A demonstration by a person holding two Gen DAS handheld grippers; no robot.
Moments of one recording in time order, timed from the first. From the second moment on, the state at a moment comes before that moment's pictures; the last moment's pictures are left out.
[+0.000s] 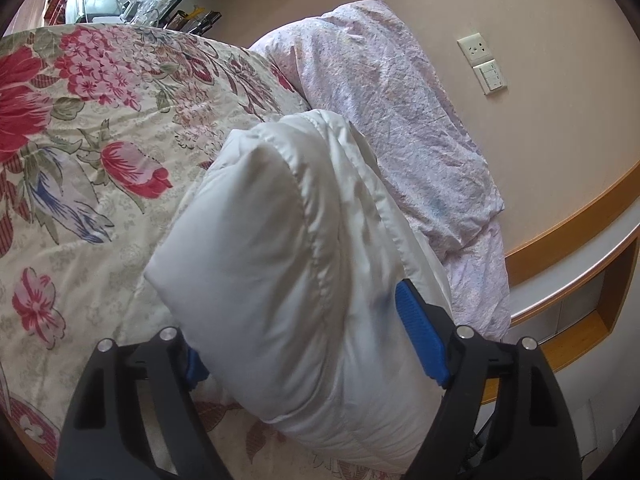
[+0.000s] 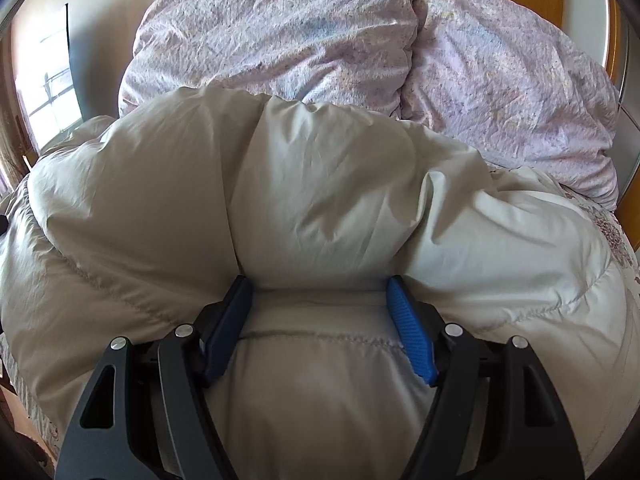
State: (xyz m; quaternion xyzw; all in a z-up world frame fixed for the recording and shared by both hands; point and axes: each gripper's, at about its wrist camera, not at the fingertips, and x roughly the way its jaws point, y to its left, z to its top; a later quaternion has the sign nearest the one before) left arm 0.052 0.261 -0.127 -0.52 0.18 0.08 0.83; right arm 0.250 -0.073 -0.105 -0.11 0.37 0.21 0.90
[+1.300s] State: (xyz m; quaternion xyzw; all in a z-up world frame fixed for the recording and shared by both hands) left arm 0.064 0.287 -0.131 -0.56 0.20 0.08 0.80; right arm 0.237 -0.071 -0.090 -0.08 0.39 0.18 0.90
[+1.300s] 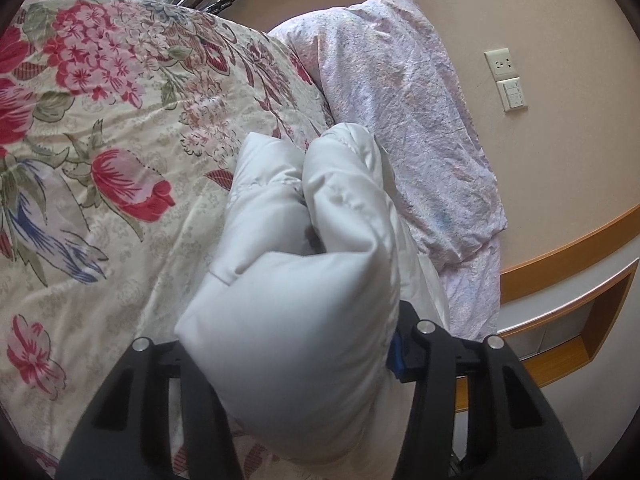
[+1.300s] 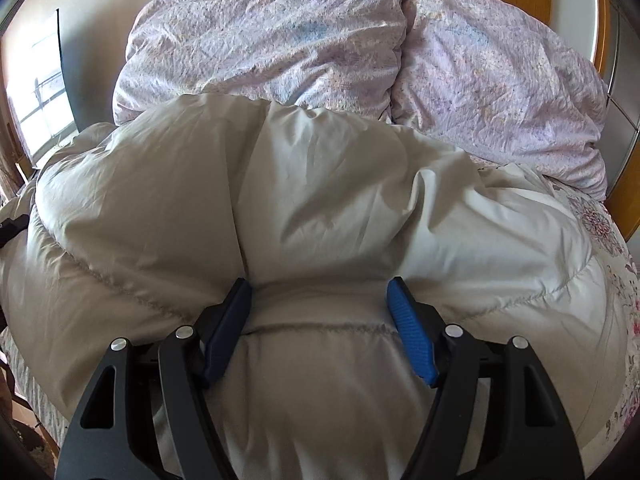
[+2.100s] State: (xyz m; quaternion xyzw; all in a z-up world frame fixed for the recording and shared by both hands) left arm 0.091 0.198 -0.001 -0.28 0.17 0.06 0.94; right arm 0.241 -0.061 -0.109 -0.11 0.38 0.19 0.90
